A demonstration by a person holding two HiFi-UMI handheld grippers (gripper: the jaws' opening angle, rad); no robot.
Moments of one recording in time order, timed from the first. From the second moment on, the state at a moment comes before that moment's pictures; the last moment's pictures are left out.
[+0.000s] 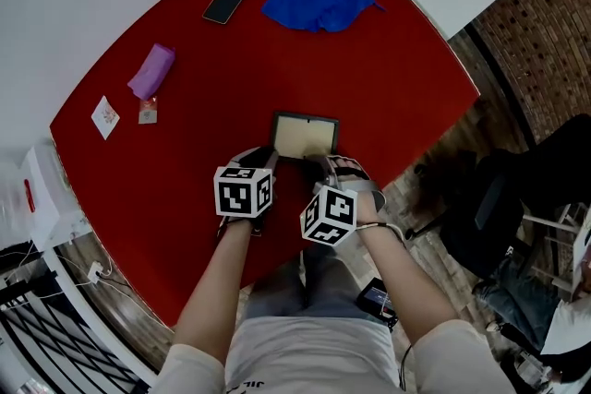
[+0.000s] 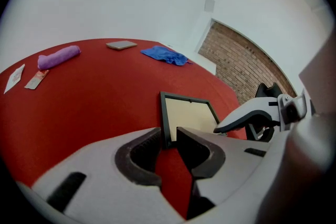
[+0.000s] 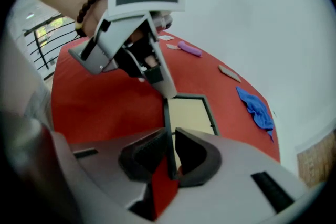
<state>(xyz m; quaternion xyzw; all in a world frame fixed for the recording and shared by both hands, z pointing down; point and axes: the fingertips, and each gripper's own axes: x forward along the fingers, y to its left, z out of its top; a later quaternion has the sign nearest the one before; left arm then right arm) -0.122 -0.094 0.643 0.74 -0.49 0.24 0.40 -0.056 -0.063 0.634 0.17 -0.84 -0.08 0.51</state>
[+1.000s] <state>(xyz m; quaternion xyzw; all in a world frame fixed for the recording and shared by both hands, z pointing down) -0.107 0.028 0.485 0.77 -0.55 0.19 0.27 0.034 0.016 0.504 0.48 -0.79 0.30 0.24</state>
